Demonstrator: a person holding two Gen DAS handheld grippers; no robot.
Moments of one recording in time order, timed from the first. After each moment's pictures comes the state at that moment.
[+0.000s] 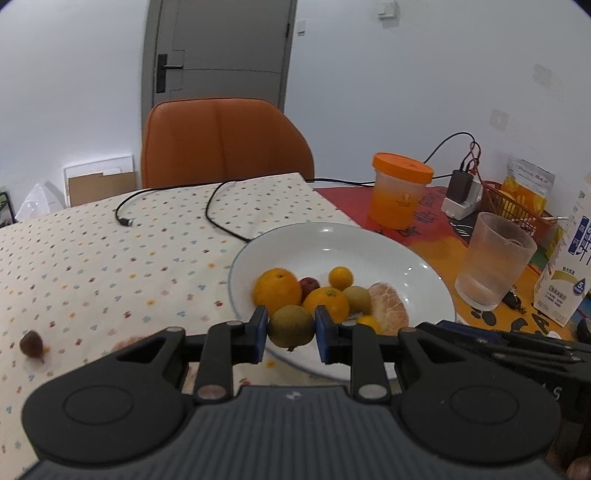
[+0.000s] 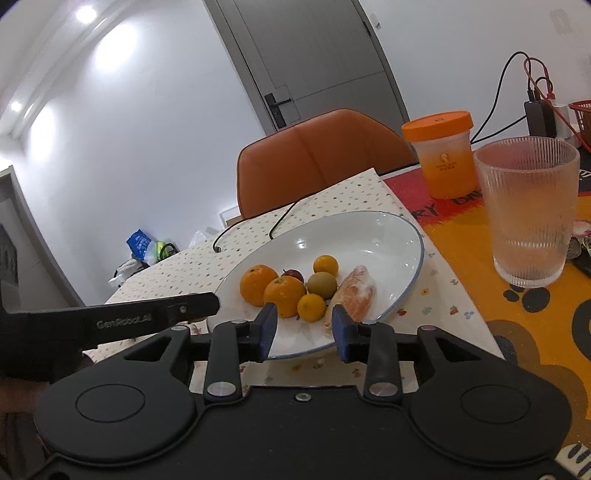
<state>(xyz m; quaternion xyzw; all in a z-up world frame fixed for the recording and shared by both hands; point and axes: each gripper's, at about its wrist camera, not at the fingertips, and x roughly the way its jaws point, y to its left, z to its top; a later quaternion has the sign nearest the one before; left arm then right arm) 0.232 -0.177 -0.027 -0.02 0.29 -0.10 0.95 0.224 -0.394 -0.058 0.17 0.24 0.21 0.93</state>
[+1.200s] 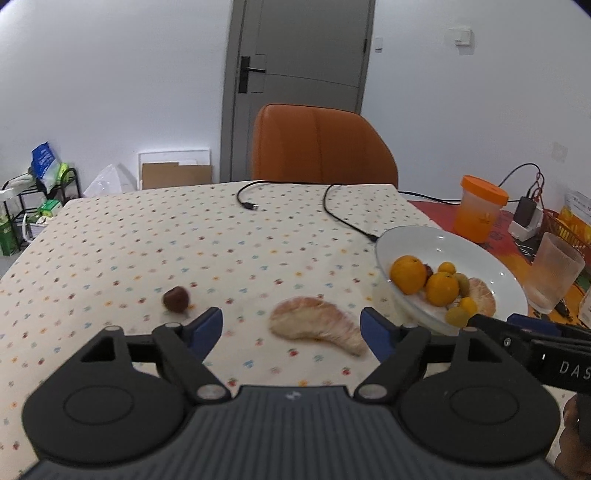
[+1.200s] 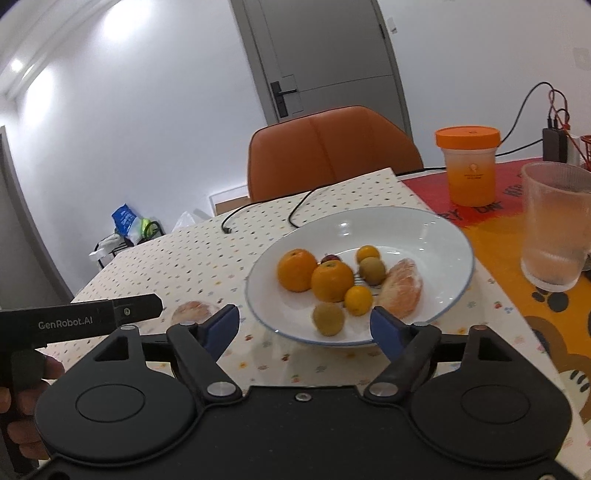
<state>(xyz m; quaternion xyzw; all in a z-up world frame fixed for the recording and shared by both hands) 0.176 -0.072 -0.024 -0.05 0.28 0.01 0.96 0.210 -0.329 -0.047 0.10 0.25 0.18 0.95</state>
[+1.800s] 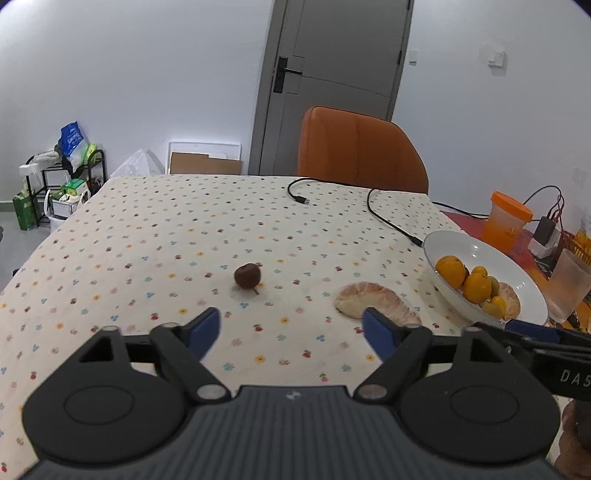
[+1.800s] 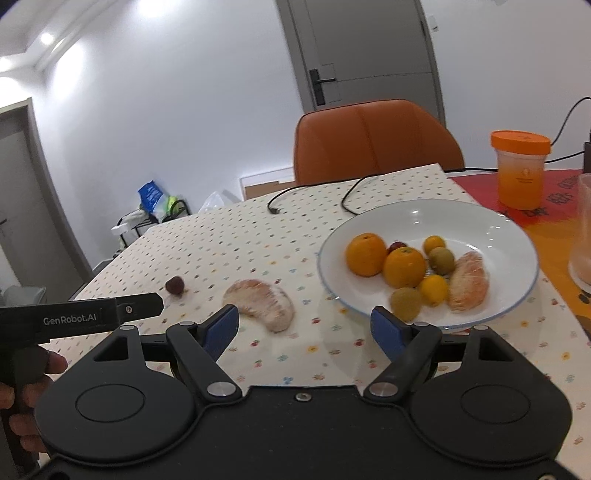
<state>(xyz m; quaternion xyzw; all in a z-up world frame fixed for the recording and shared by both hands) 0.147 -0.021 -0.032 -0.09 0.28 0.04 0.96 0.199 -0.280 -0.043 0.07 0.25 0.23 0.94</state>
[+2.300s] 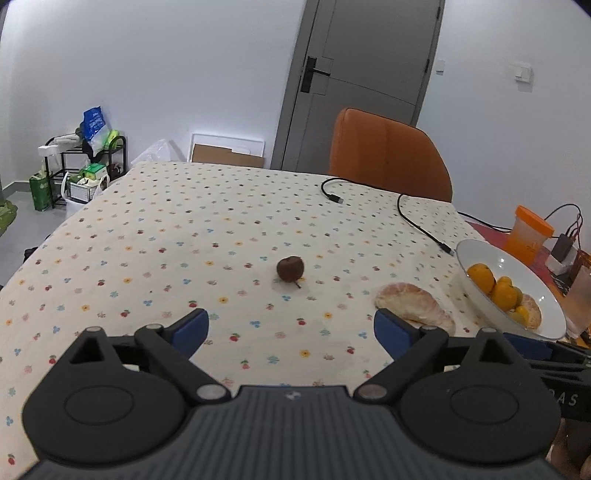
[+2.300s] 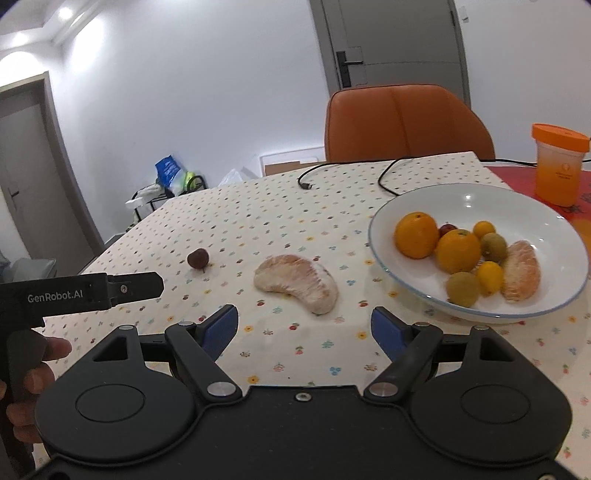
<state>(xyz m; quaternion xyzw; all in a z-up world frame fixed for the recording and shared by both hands) 0.142 0.007 -0.043 -0.12 0.28 0.07 0.95 0.202 -0.243 -0.055 0.04 0.27 0.26 0.93</state>
